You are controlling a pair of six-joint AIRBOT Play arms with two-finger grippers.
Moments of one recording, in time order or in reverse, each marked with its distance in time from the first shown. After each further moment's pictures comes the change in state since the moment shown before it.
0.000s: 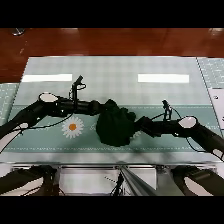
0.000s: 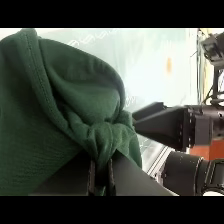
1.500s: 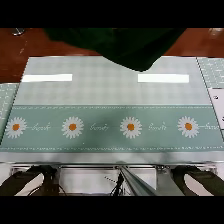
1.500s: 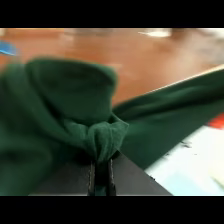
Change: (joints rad) left arm 0.284 0.280 1.047 0.476 -0.190 -0.344; right arm -0.204 0.044 1.612 -0.552 0.494 -0.015
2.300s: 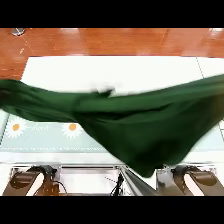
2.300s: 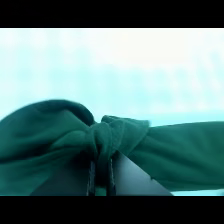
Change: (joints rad) left arm 0.010 0.538 -0.599 0.505 -0.283 -0.394; right arm -0.004 0.372 -0.375 -0.370 0.260 0.138
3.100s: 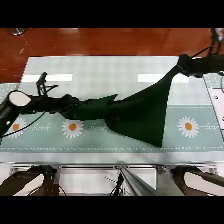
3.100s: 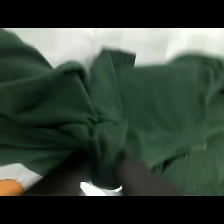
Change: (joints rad) left arm -0.067 -0.597 -0.461 -0.347 0.510 0.153; right arm -0.156 -0.684 -0.322 0.480 -0.453 -0.067
